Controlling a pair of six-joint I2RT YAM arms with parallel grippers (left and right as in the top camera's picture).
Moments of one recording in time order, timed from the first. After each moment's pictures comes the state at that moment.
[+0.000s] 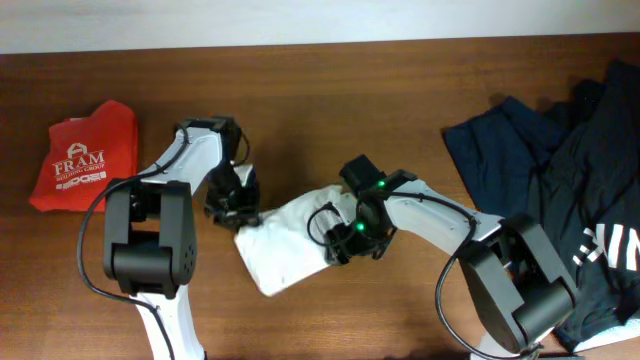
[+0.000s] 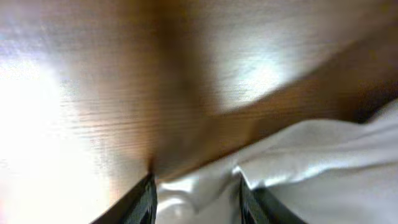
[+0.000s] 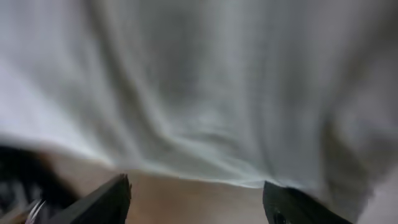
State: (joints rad) left arm -0.13 2.13 1.46 -1.22 0.22 -0.11; right arm 0.52 1.85 1.09 -0.74 -0.44 0.10
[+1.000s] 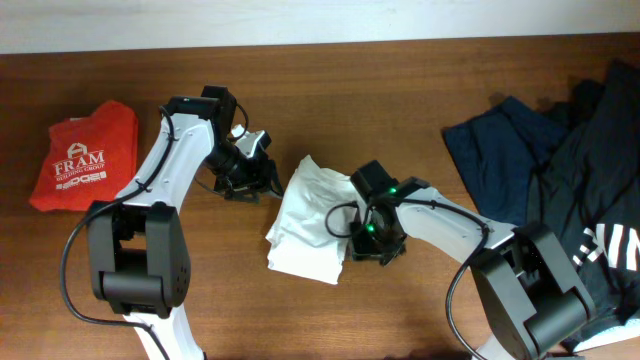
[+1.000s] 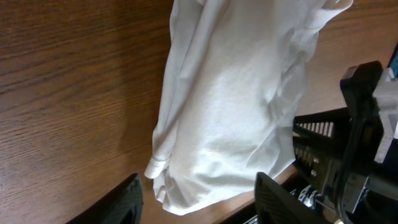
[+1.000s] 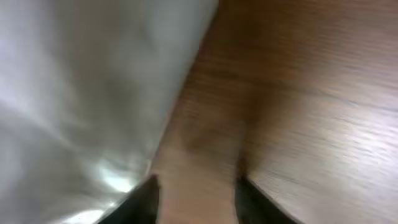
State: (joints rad) left arm -0.14 2.01 1.59 -1.26 0.50 -0.02; right arm 0.50 1.80 1.00 -0.78 -0.29 0.44
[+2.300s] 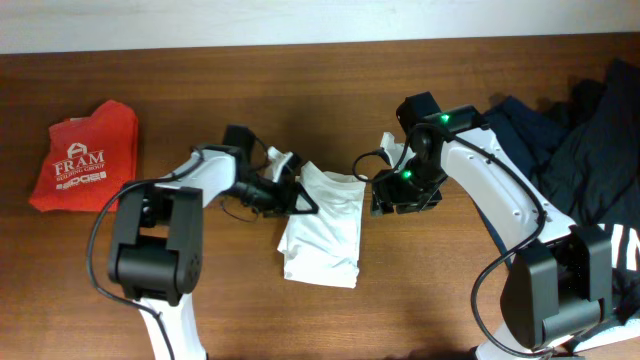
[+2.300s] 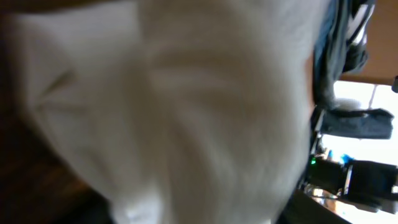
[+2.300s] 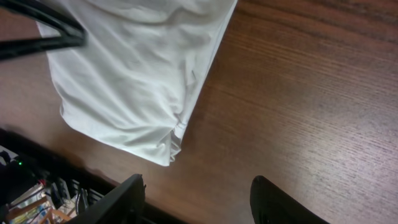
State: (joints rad) left arm -0.19 2.10 1.26 -0.74 0.89 0.13; right arm 0.28 1.80 1.44 -1.25 -0.38 0.07
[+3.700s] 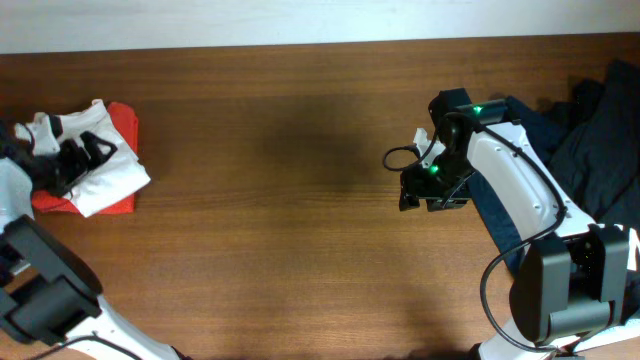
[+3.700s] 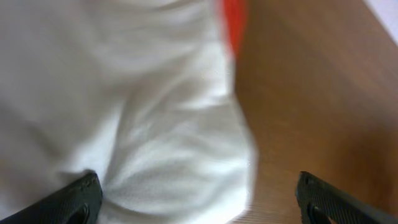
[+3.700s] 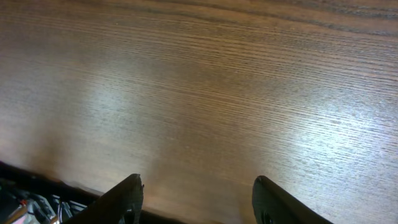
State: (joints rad) left arm 0.65 2.07 1.59 -0.76 0.56 0.08; right arm 0.15 1.80 1.44 -1.30 -0.29 0.07
